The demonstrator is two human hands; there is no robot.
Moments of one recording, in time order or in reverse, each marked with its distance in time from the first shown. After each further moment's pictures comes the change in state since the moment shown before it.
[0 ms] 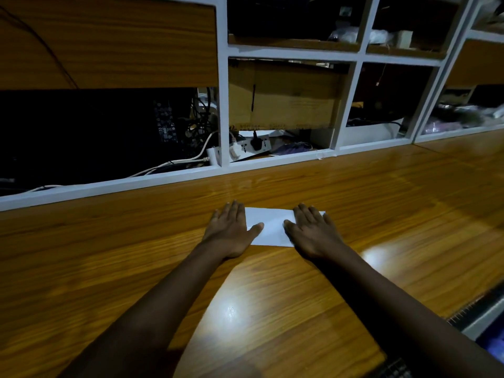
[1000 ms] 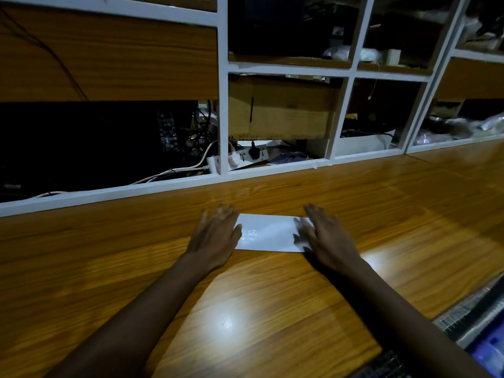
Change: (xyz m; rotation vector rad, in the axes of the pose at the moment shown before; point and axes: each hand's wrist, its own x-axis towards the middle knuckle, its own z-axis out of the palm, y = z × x) left_hand -0.034 -0.019 -0.008 -0.119 0.349 0.174; right_hand -0.036 0.028 -0.016 -0.027 0.315 -0.241
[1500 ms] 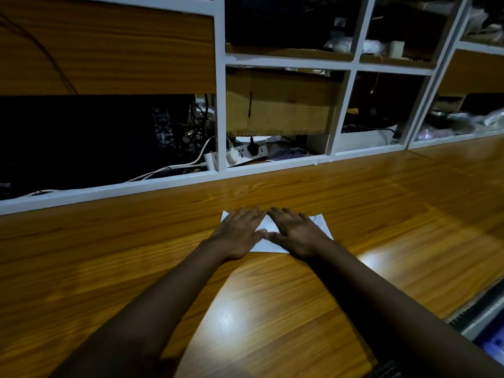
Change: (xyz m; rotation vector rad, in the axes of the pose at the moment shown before) left_hand 0.050 0.013 0.031 0.076 -0.298 0.160; right_hand 0.054 -0.023 0.022 0.129 -0.297 -0.065
